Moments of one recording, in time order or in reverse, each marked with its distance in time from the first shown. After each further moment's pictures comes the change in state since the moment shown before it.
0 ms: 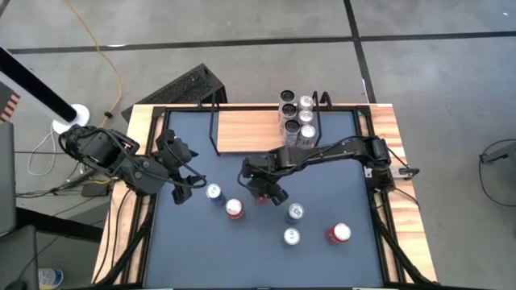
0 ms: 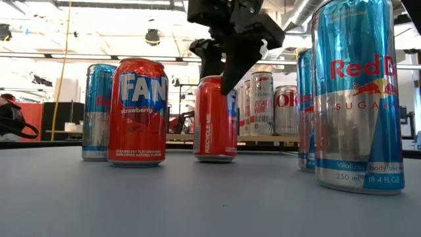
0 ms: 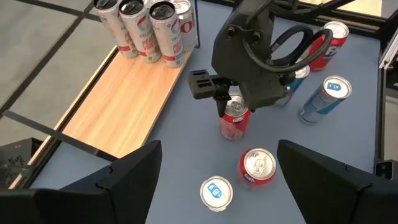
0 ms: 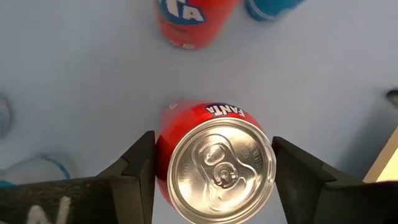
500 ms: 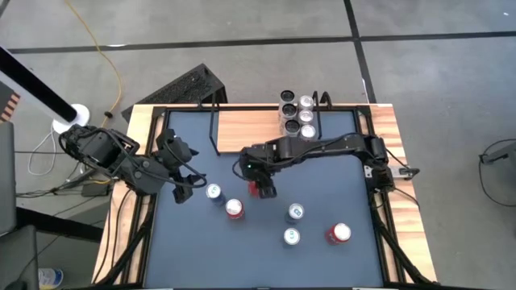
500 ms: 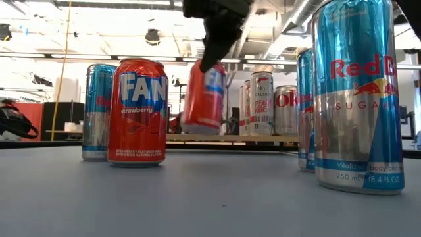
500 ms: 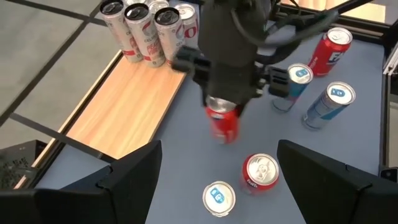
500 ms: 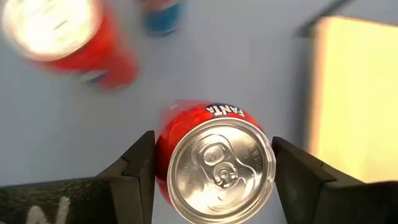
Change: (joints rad) left arm 0.000 0.000 0.000 0.008 -0.024 0.003; right arm -0.044 0.004 0.159 -0.055 0.105 0.450
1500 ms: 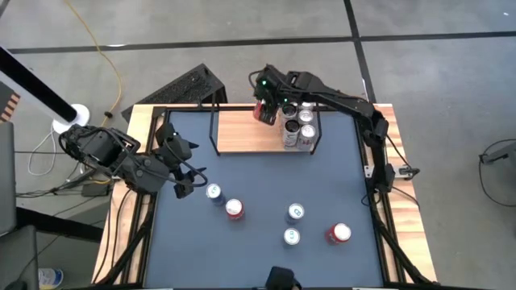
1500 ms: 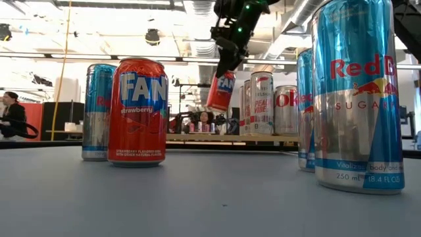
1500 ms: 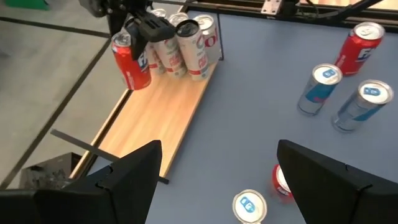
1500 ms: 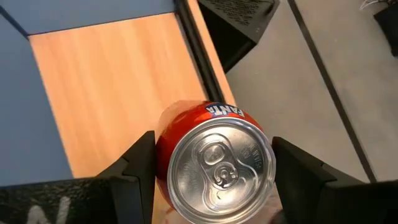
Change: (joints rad) left arm 0.022 -0.002 0.000 -0.014 -0.076 0.098; right arm -0.471 0.001 0.212 -0.016 0.135 -0.084
